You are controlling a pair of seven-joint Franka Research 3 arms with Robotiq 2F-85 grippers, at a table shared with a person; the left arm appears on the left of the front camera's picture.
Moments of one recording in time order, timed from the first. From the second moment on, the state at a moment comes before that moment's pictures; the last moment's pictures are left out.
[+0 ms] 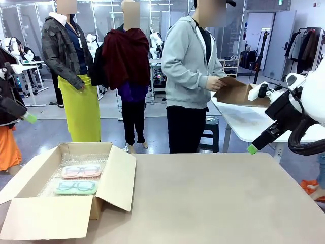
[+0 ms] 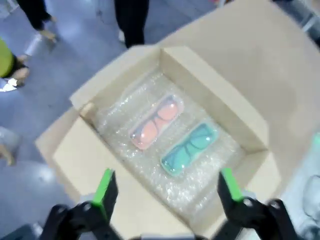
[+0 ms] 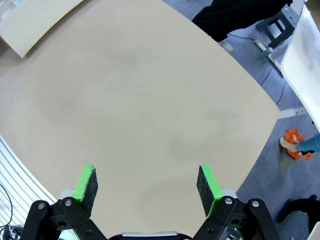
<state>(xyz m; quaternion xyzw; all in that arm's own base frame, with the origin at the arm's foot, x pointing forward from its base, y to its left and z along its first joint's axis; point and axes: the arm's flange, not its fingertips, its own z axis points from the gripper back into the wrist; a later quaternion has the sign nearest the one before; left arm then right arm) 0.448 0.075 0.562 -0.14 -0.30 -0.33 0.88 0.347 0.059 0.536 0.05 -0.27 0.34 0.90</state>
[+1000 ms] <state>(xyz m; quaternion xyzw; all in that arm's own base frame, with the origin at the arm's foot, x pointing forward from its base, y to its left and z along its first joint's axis) 0.376 0.012 0.517 -0.16 -0.33 -0.38 0.85 0.347 0.059 0.536 0.05 -0.27 0.34 0.90</state>
